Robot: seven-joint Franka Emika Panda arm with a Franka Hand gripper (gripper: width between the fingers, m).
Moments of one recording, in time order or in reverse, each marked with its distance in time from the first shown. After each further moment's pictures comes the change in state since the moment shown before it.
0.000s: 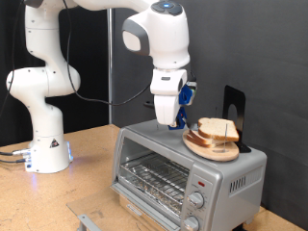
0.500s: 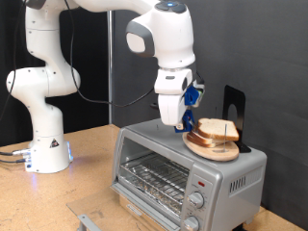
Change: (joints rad) arm 0.007 0.022 0.003 -0.005 -0.067 0.177 0.084
